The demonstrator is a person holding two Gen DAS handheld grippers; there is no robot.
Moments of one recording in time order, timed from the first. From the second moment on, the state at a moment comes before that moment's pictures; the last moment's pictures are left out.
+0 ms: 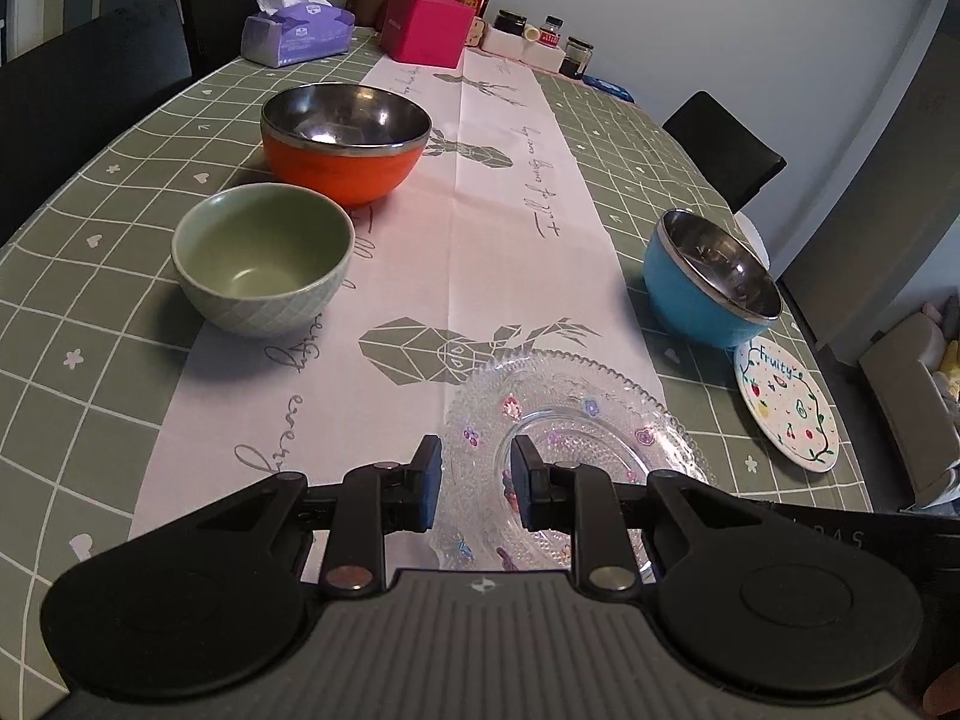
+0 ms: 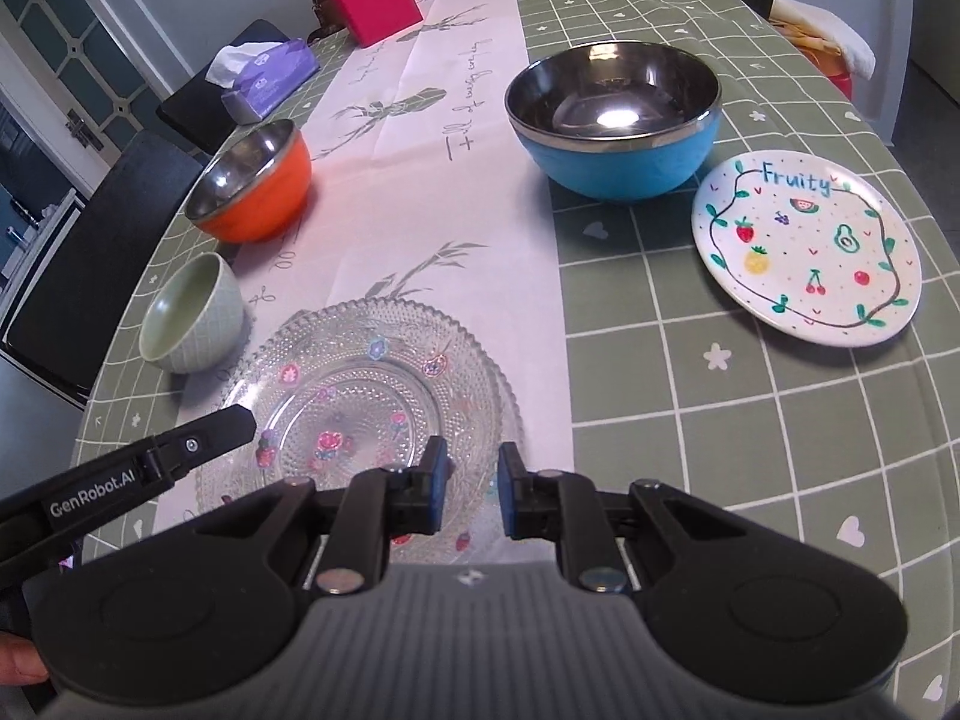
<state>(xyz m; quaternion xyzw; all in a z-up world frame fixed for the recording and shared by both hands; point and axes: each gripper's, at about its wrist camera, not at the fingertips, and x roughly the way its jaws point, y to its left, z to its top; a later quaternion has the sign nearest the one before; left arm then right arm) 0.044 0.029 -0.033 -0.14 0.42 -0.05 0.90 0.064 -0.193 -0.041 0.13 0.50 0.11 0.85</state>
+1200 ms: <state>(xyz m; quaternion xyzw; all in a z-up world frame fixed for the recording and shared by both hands) 0.042 0.019 -0.049 -0.05 0.41 -0.08 0.91 0.062 -0.182 -0.050 0.08 0.50 0.12 0.86</state>
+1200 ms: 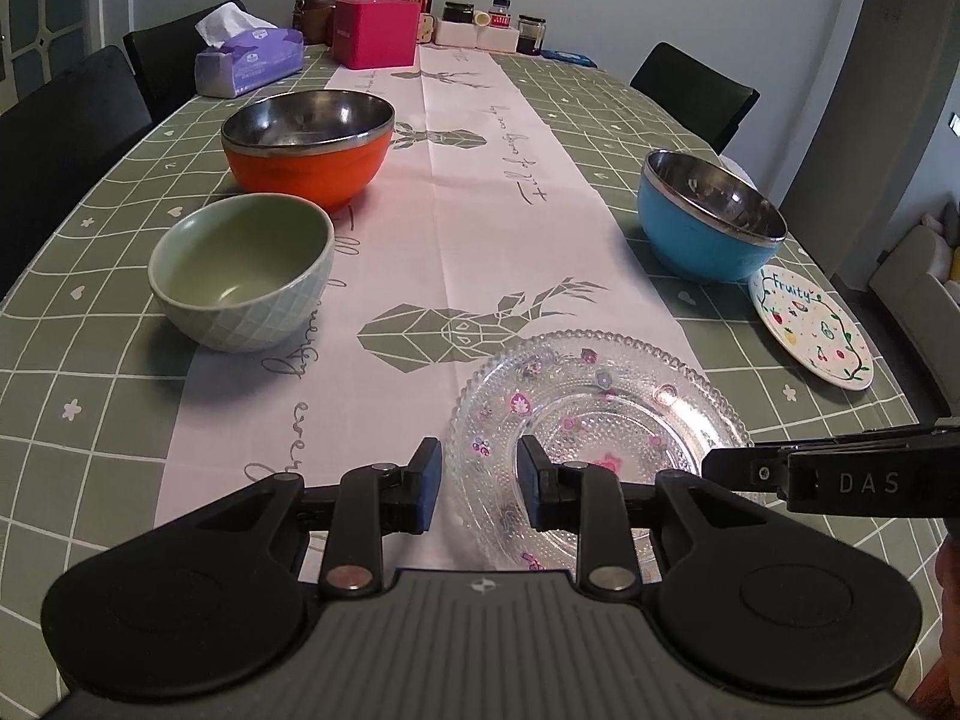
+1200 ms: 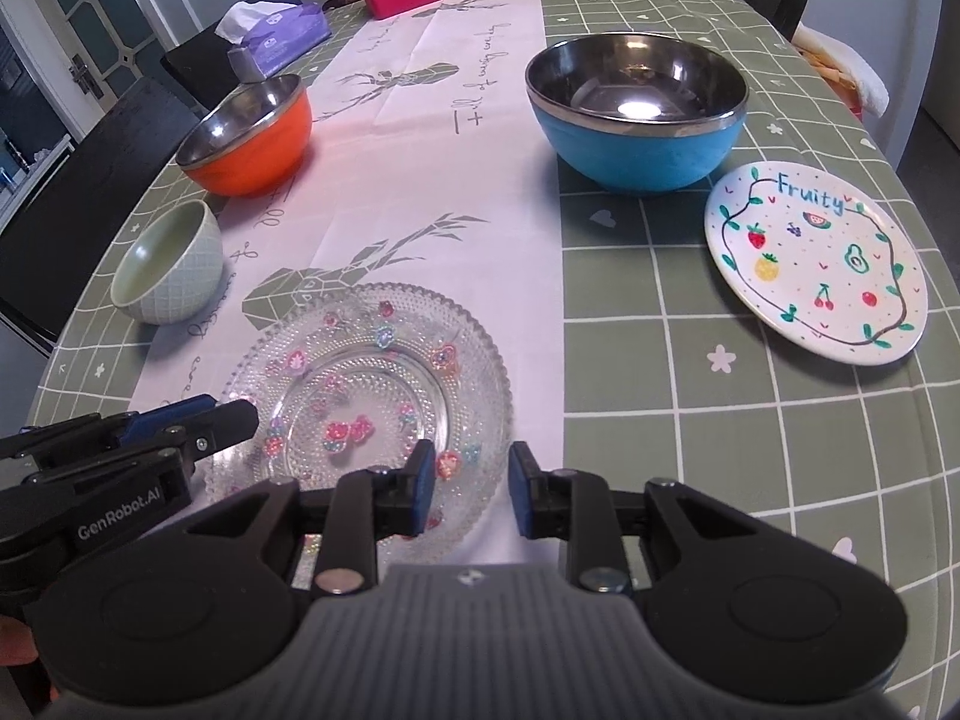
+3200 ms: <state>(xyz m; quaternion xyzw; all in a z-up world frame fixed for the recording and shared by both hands) 0.158 -0.153 -0.081 -0.17 0.44 -0.16 0.86 0.116 -0.425 -0.070 0.32 0.46 -0.09 0.83</state>
